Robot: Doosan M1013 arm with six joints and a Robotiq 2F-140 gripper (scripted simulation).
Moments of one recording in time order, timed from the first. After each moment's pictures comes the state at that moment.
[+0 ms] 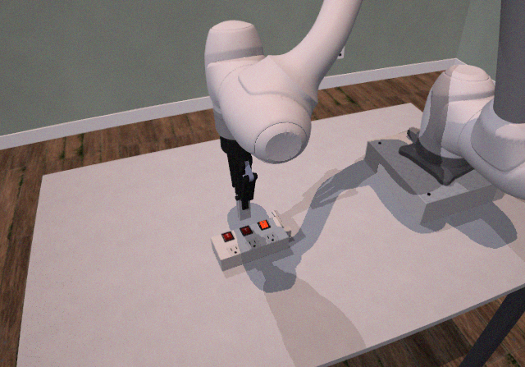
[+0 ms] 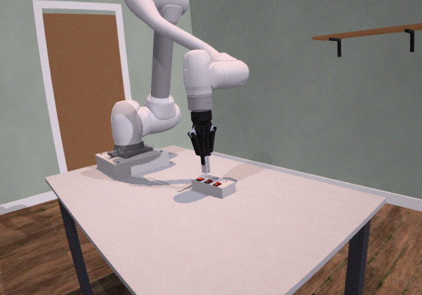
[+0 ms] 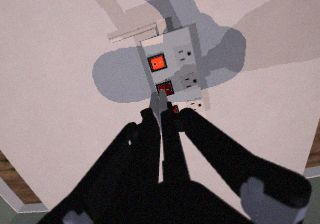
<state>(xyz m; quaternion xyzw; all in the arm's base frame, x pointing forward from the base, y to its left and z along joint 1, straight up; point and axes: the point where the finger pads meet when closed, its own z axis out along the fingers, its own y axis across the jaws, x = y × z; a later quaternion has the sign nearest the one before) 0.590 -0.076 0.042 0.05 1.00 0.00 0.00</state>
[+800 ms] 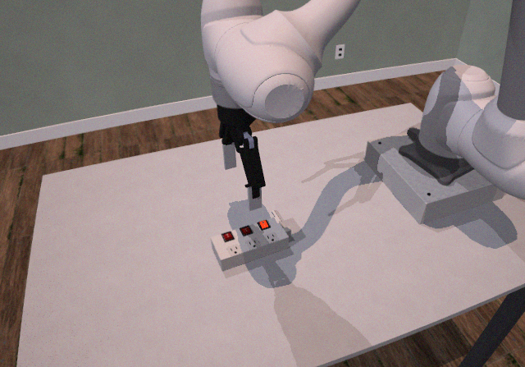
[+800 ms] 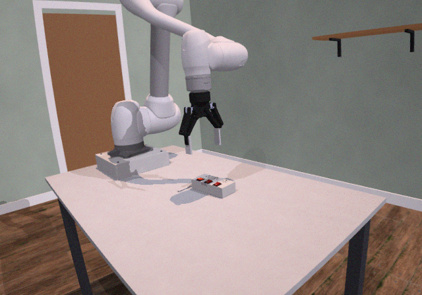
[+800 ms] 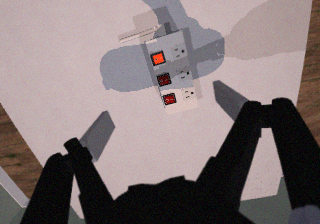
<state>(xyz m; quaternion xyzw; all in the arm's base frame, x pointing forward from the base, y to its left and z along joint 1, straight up) 0.590 -0.076 0.110 0.05 1.00 0.00 0.00</state>
